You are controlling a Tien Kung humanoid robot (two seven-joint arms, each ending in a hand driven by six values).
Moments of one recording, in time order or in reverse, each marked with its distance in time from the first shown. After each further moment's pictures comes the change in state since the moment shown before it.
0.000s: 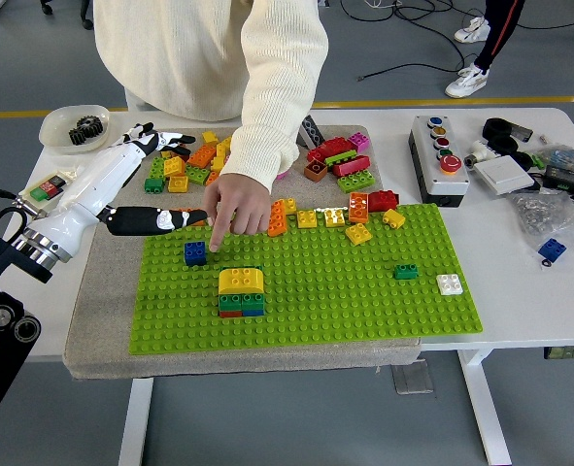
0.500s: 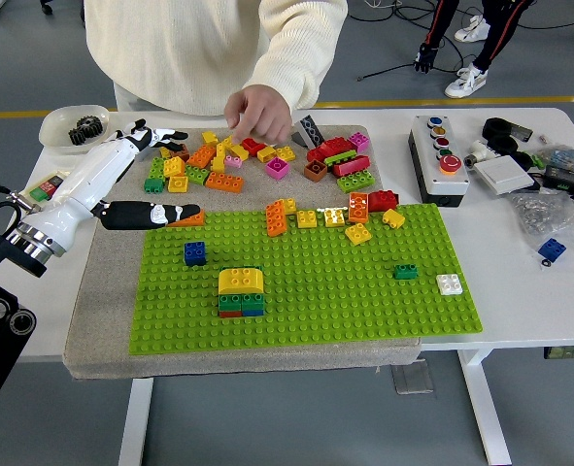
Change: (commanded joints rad) left arm -0.019 0.009 -0.010 0.029 0.010 -0.006 -0.001; right arm 0.001 0.004 0.000 0.000 0.000 0.004 -0.002
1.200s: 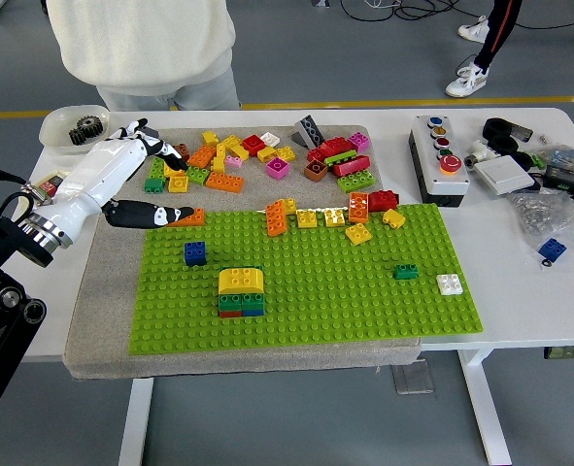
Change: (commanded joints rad) left arm -0.066 -0.012 0.020 0.072 0.235 -0.033 0.016; right arm -0.002 -0.001 0.002 0.000 0.000 0.002 0.001
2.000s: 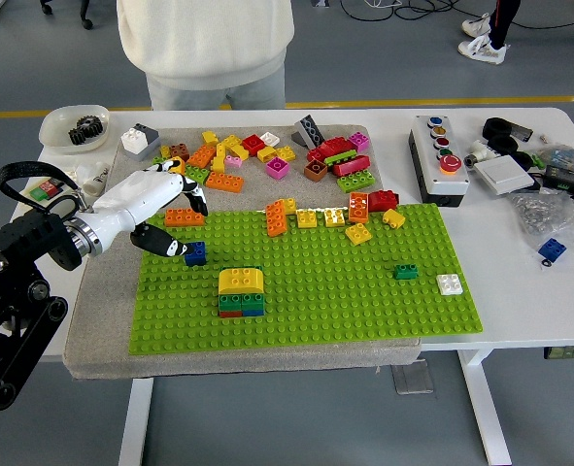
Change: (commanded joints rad) left arm -0.068 -0.024 0.072 0.061 0.062 -0.206 0.056; right arm 0.002 -0.002 0.005 0.000 0.000 0.000 0.001
